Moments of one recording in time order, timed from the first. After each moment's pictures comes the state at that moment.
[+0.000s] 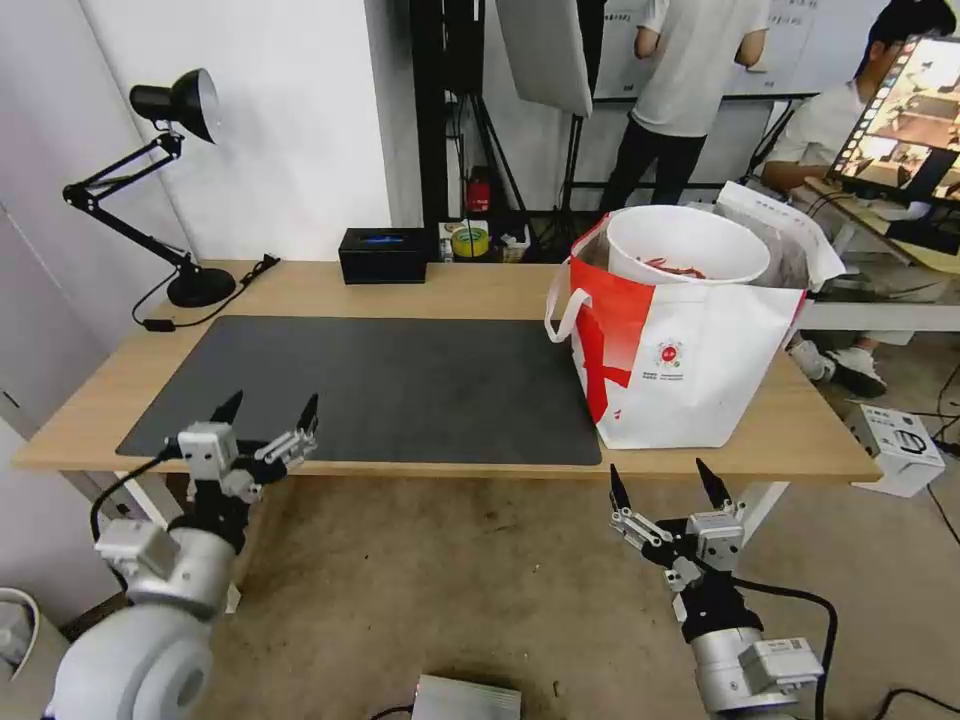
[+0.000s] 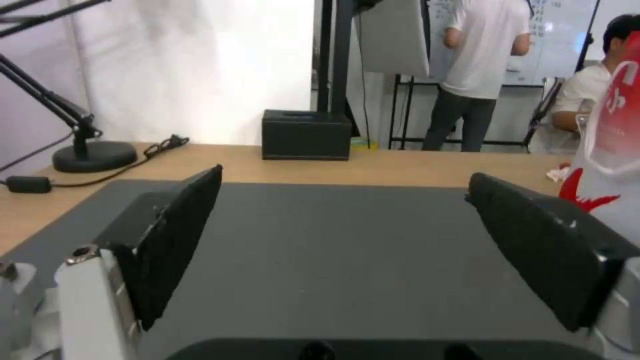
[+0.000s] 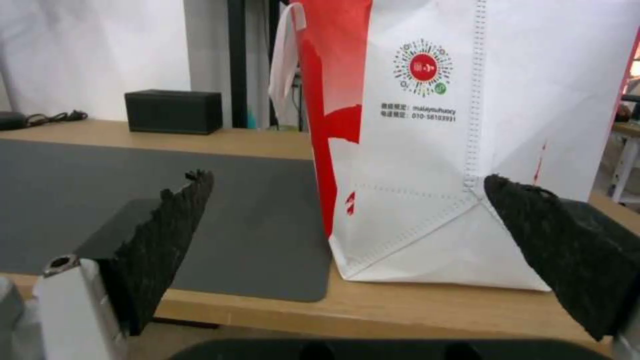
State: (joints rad) left arm 1.63 -1.16 -0.69 -2.32 -0.46 0.10 -0.08; right arm -1.79 1.24 0.40 2.33 0.10 0.08 0.24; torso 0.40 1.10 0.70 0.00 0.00
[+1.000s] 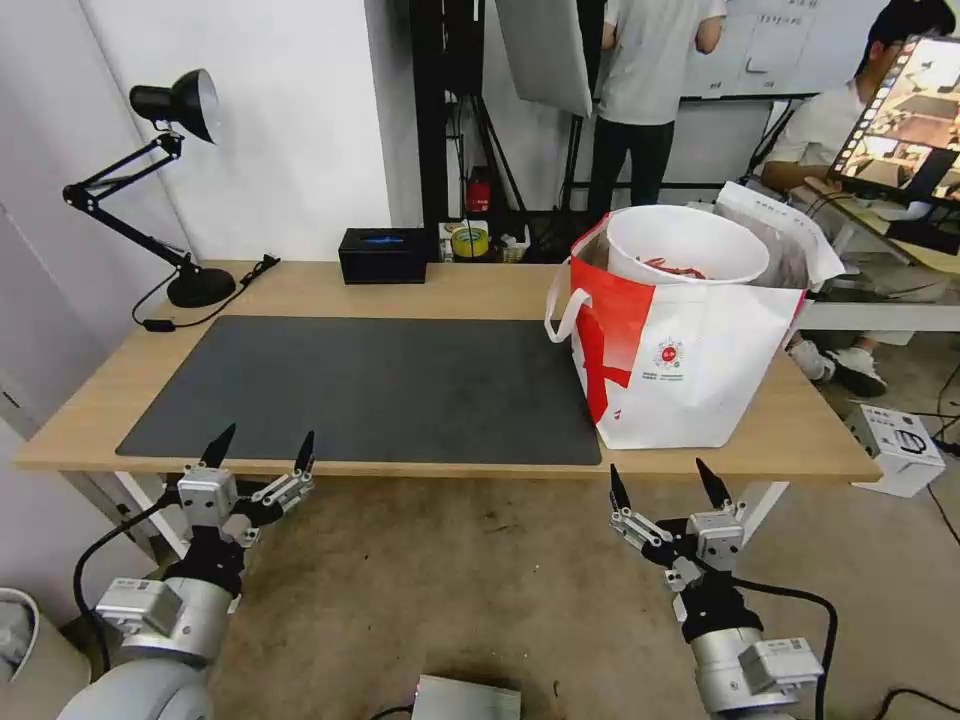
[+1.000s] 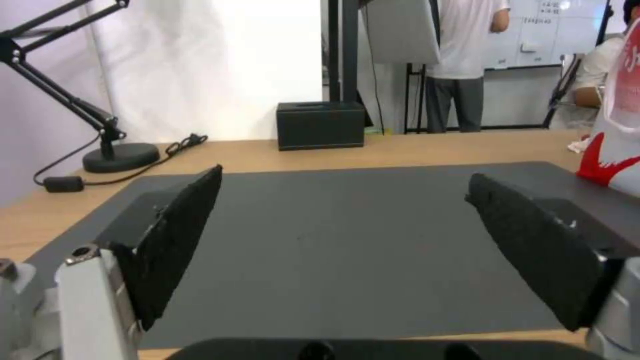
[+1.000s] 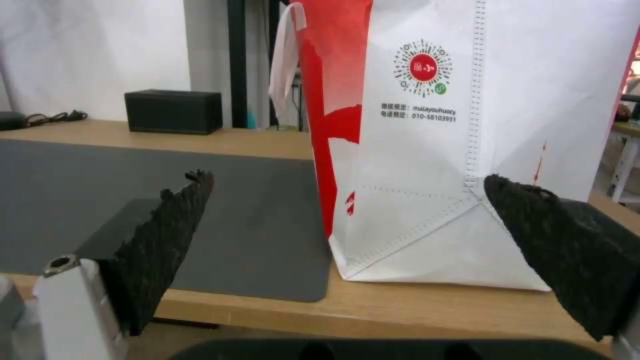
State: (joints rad) left arm 1.70 -1.24 -0.71 -2.30 -0.33 0.04 -0.01; right arm -1.79 1.24 0.40 2.33 0.10 0.08 0.24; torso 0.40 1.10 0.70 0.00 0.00
